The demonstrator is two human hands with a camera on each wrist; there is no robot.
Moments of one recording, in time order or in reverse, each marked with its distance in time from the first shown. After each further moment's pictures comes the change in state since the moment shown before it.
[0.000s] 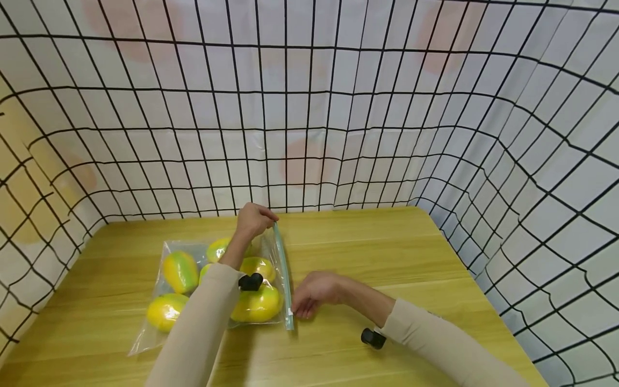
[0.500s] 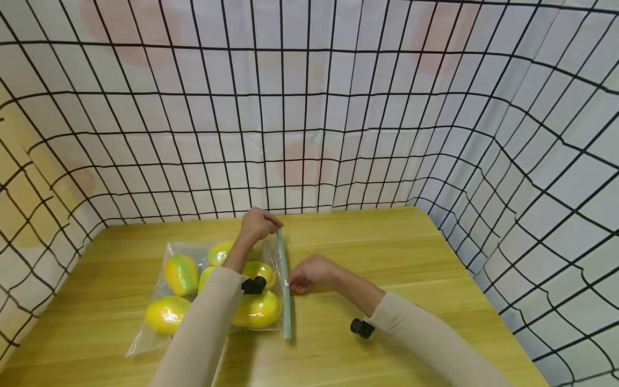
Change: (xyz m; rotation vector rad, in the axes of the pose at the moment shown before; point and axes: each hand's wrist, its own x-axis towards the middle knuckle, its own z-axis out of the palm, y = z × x) left_hand -0.008 0.006 0.008 0.037 -0.057 0.007; right_hand 0.025 -0.005 -0.018 0.117 0.279 -0.053
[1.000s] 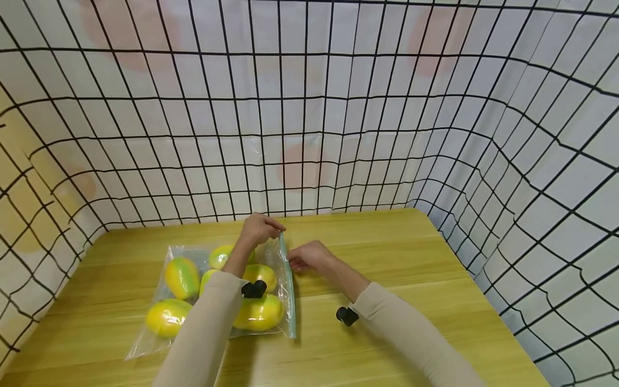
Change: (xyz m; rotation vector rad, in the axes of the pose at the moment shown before) left_hand 0.003 -0.004 0.000 0.018 -0.093 -0.004; right_hand 0.031 -0.020 -0.006 0.187 0.282 0.010
